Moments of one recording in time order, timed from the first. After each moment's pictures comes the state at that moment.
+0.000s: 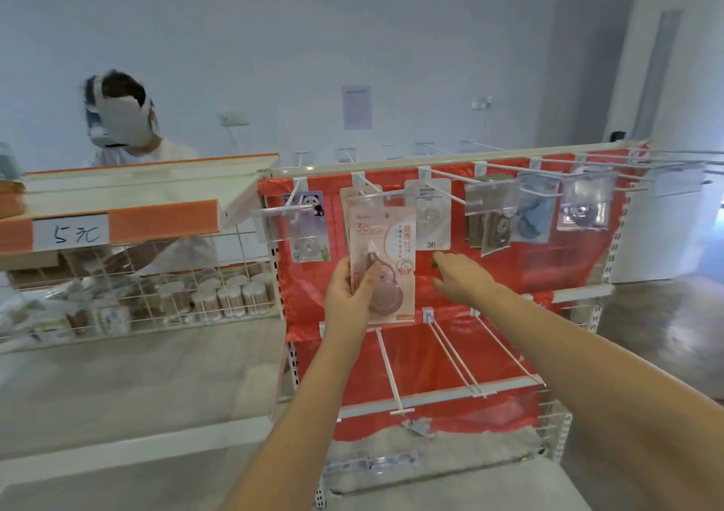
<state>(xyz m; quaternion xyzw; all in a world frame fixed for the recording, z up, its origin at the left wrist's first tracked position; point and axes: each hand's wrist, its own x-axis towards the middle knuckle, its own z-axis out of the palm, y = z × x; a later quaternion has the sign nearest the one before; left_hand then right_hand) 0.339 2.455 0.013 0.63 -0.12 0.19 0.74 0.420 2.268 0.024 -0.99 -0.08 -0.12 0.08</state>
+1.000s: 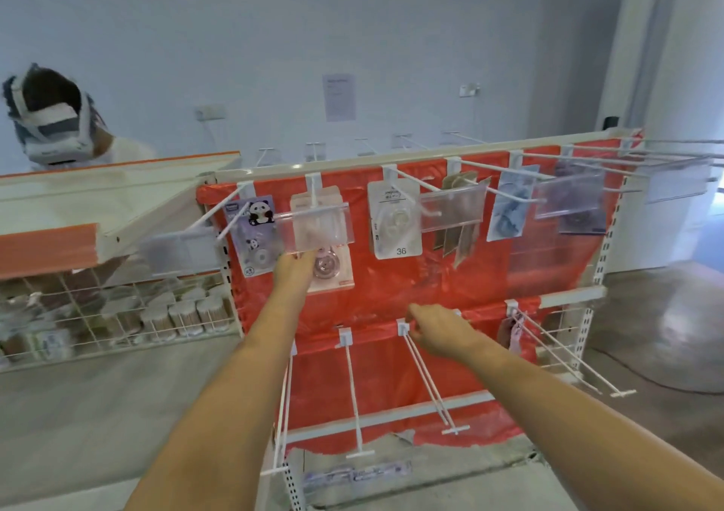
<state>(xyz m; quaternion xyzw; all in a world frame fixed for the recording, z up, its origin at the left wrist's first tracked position) 0.500 2.450 0.027 0.75 0.11 0.16 0.63 0.451 2.231 -0.041 -0.99 -0.11 -0.05 0.07</state>
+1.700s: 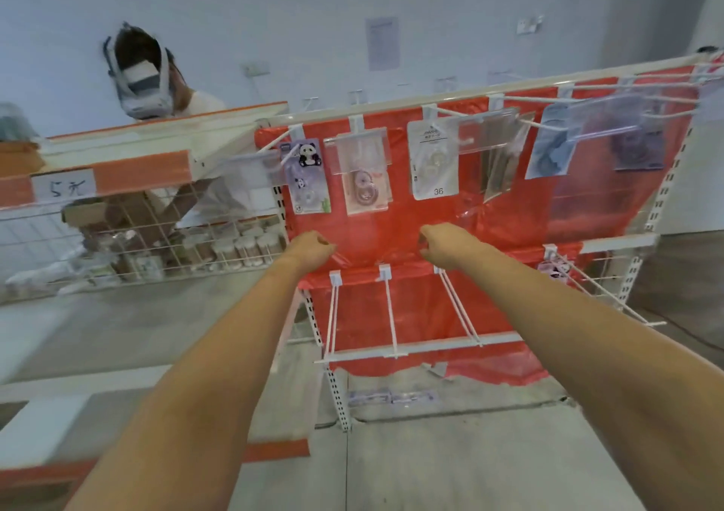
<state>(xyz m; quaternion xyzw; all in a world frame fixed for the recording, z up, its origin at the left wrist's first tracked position) 0.414 2.513 0.002 0.95 0.06 0.02 0.30 0.419 2.268 0.002 -0.99 -0.14 -0.03 0.09</state>
